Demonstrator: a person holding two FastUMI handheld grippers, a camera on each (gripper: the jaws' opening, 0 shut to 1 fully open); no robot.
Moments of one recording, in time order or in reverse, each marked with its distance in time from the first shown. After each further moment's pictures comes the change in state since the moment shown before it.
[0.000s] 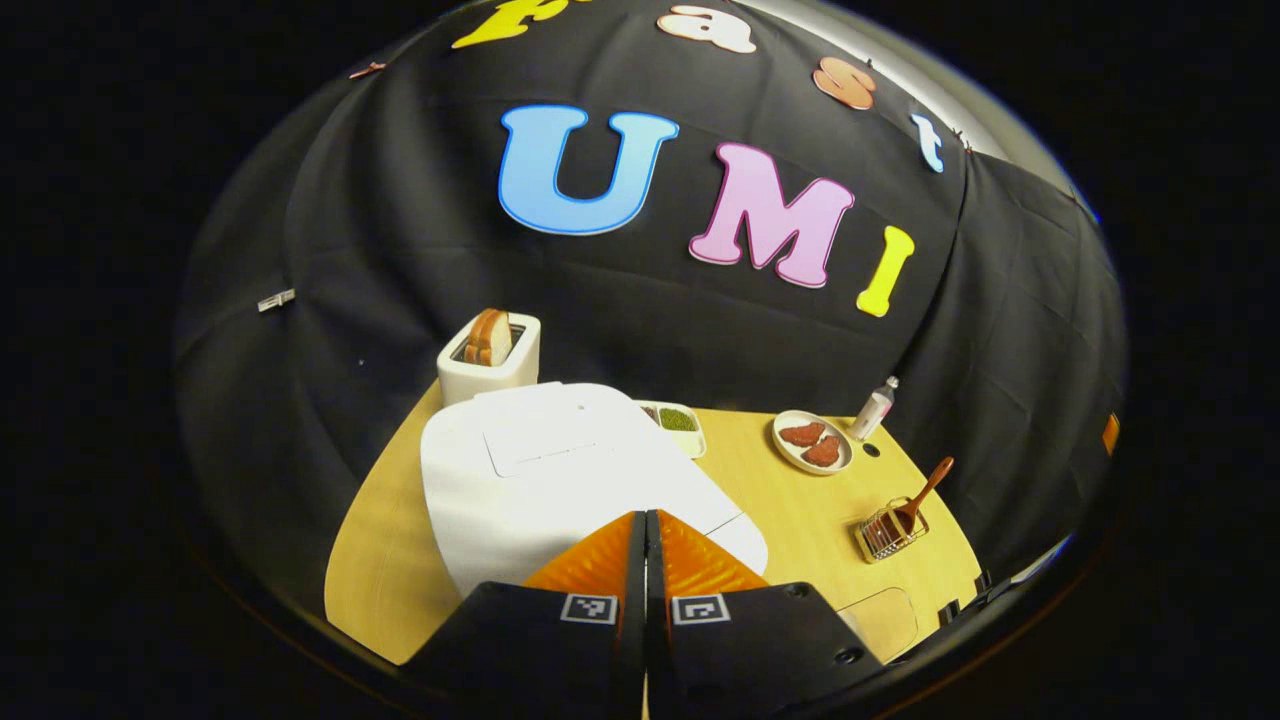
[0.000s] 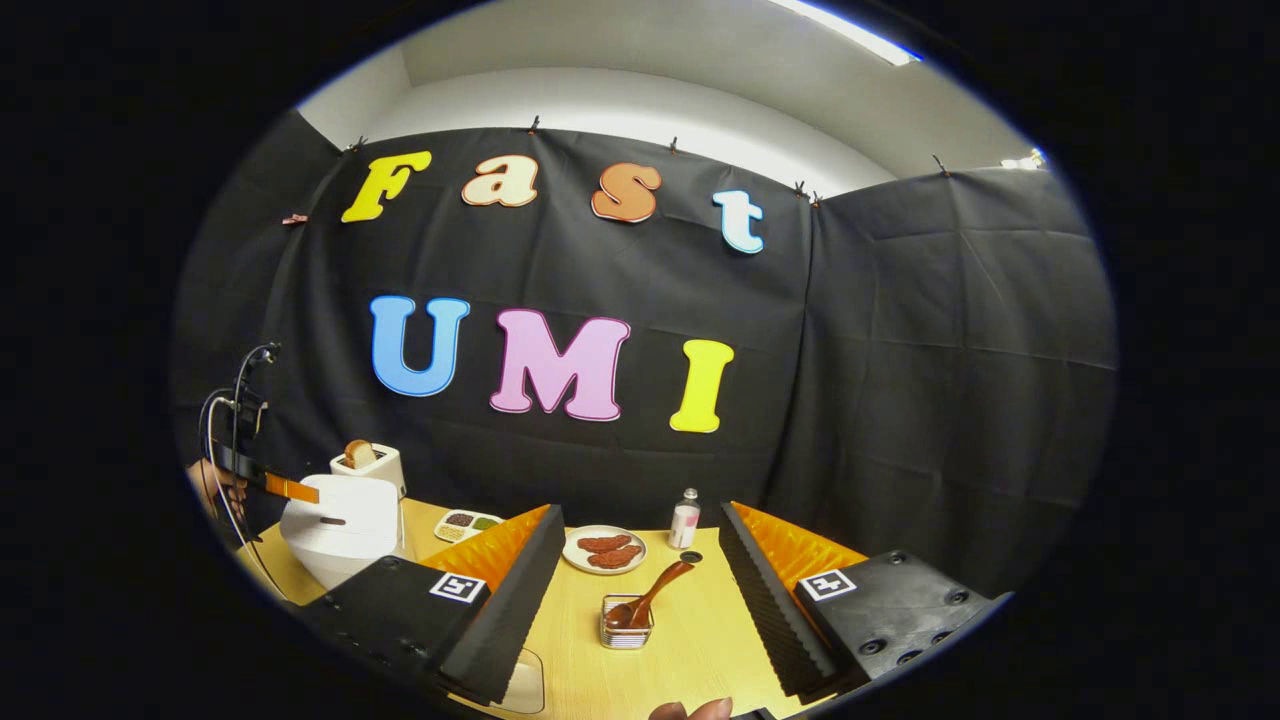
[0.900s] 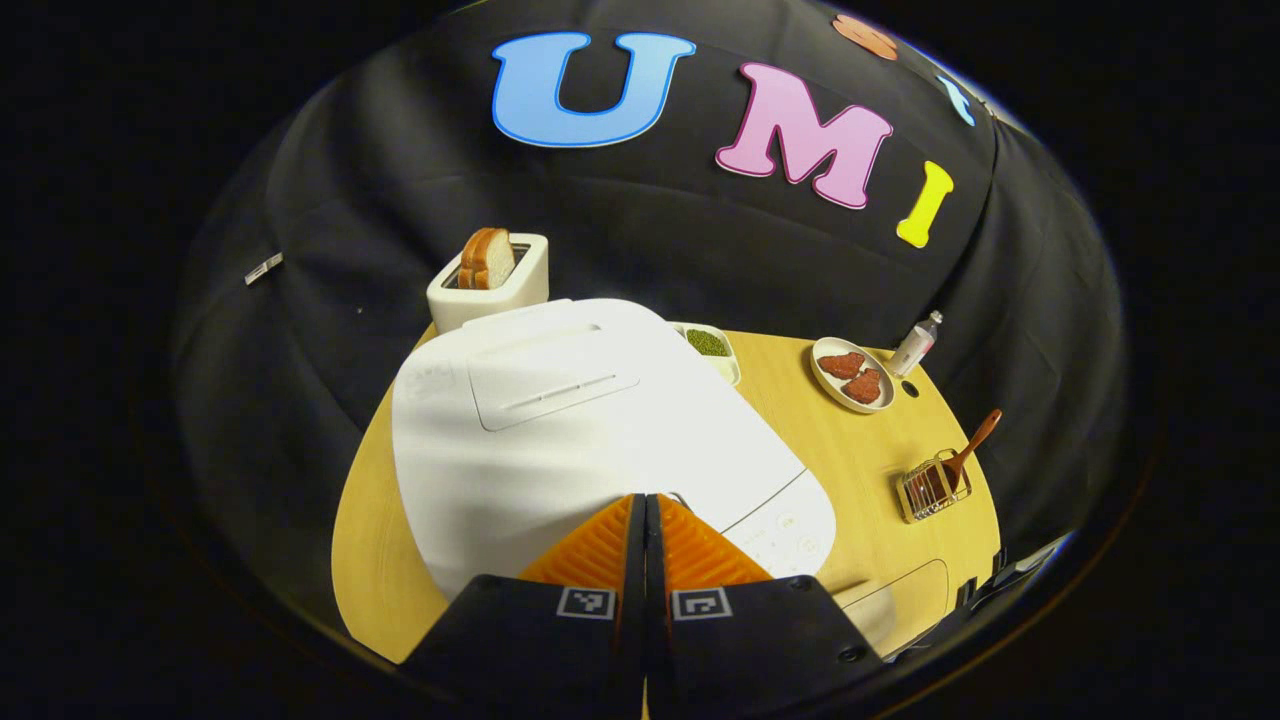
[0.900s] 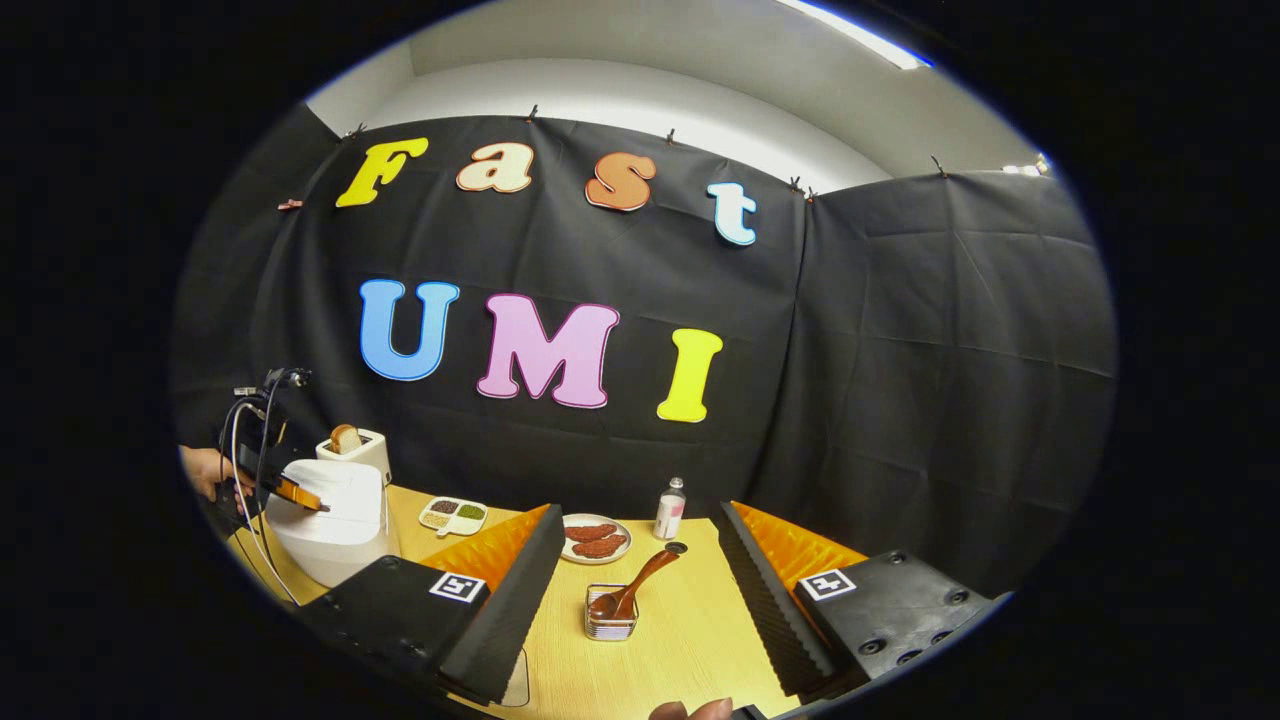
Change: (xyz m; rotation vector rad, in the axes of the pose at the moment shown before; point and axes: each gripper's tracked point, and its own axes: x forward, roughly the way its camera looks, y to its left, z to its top) left arm 0.036 0.016 -0.036 0.034 0.210 0.070; right arm -0.001 -0.002 -0.009 -0.023 0.016 -0.021
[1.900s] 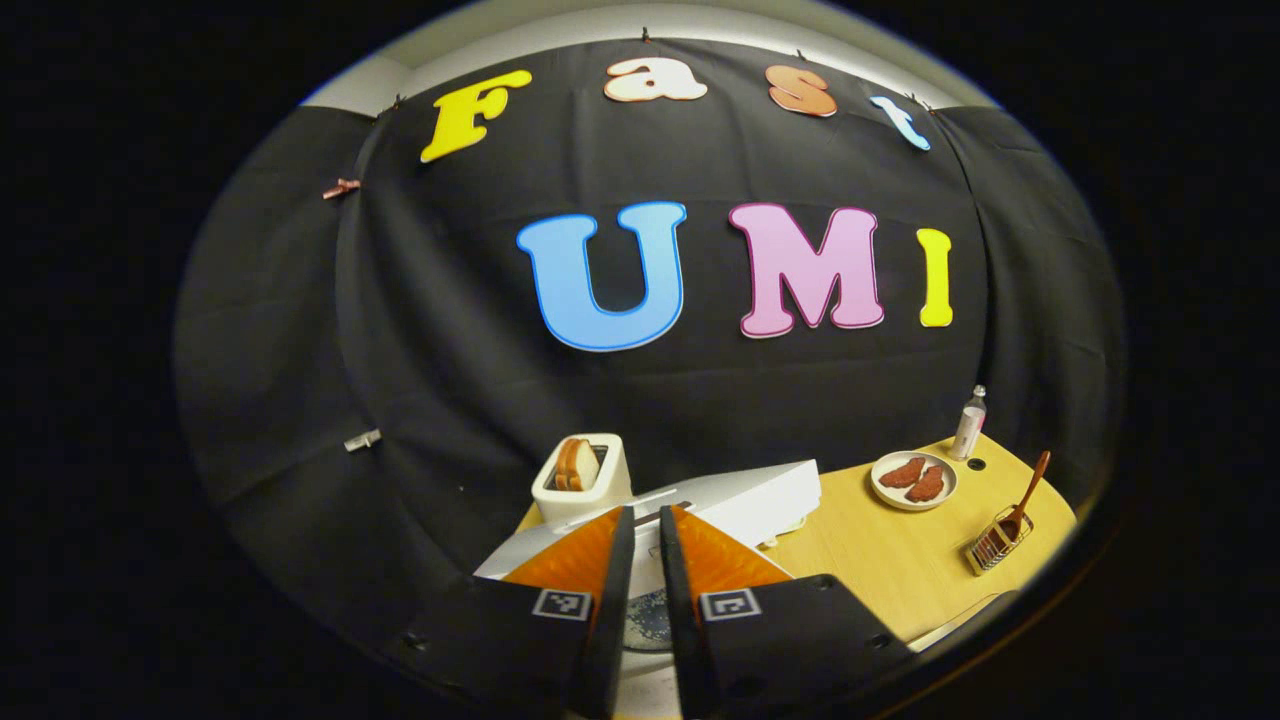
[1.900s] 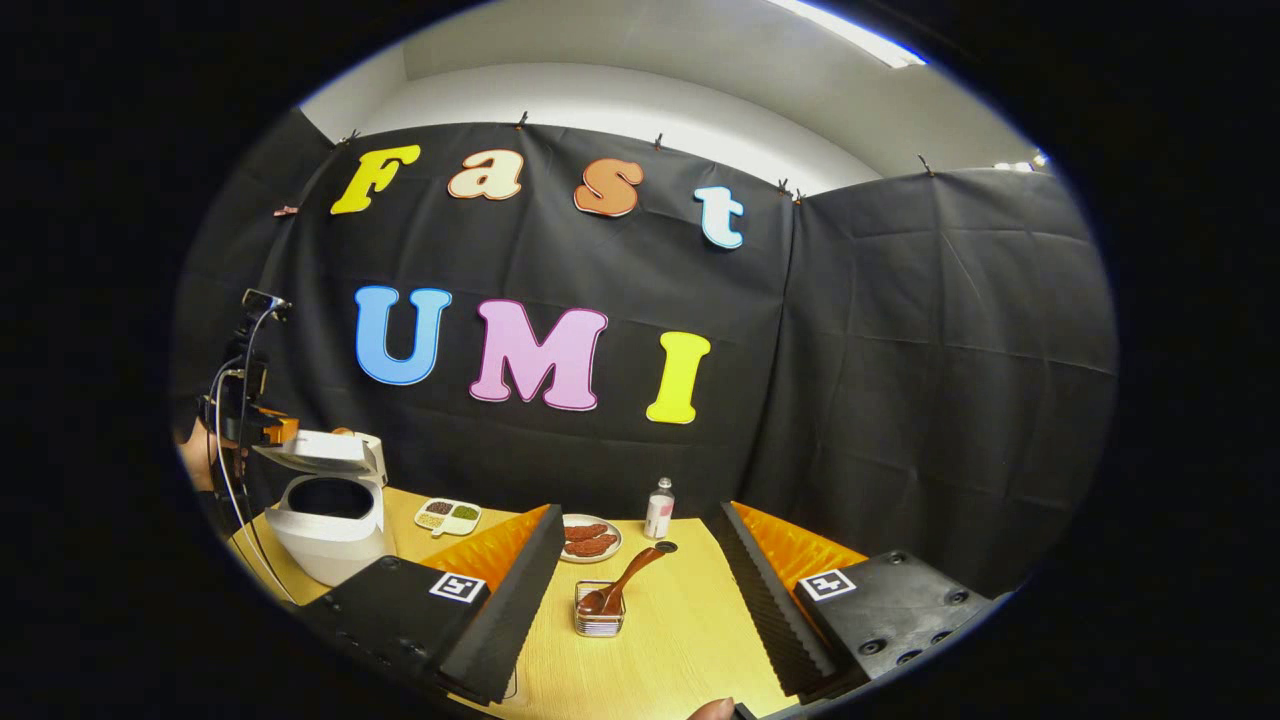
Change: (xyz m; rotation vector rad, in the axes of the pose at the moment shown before) left arm -0.098 0.010 0.124 0.183 -0.554 0.263; right arm -0.017 -0.024 -0.001 0.013 -0.005 -0.014
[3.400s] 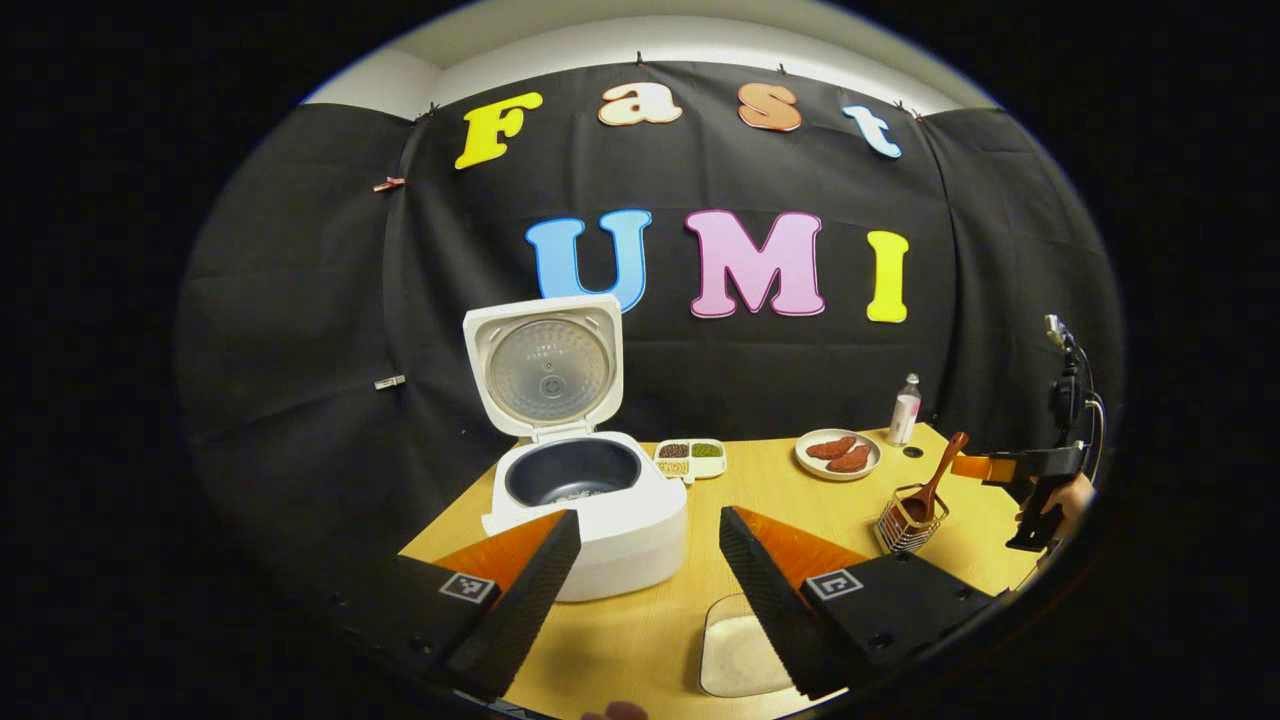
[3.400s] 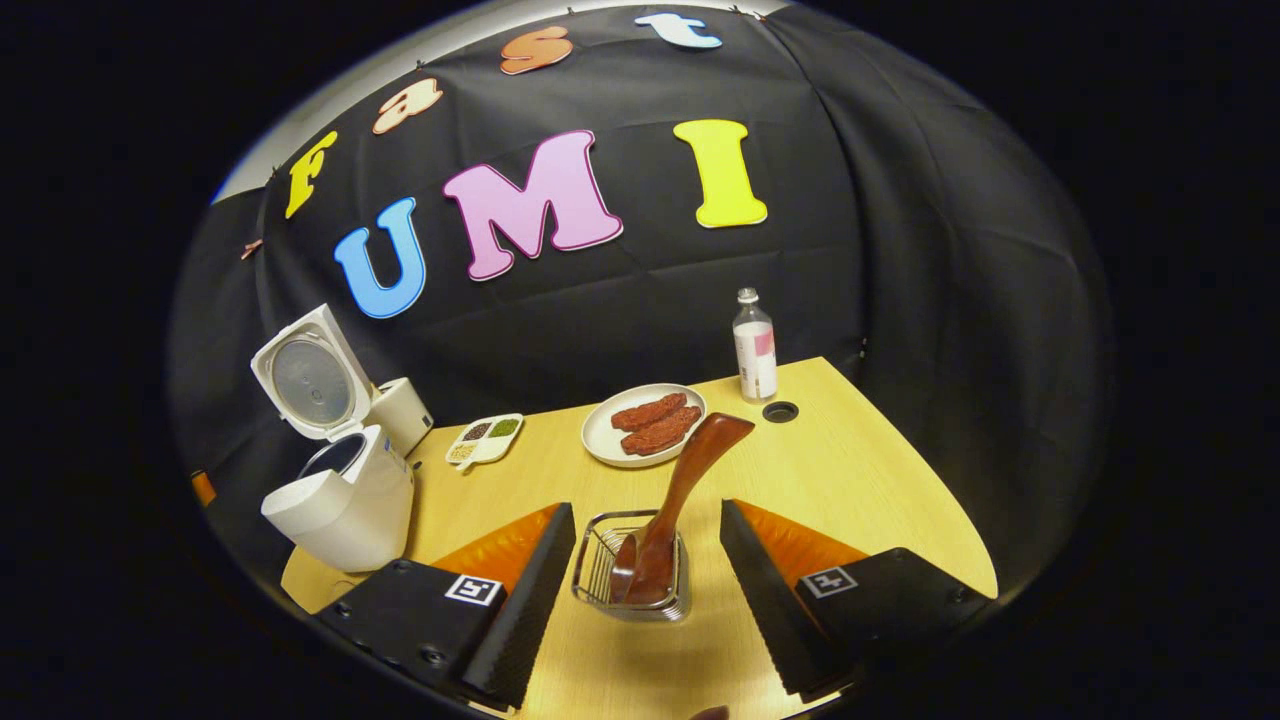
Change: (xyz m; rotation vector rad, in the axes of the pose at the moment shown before) left arm -0.179 -0.144 -0.084 -0.089 0.065 0.060; right arm 0.207 0.017 -0.262 0.331 0.418 0.308
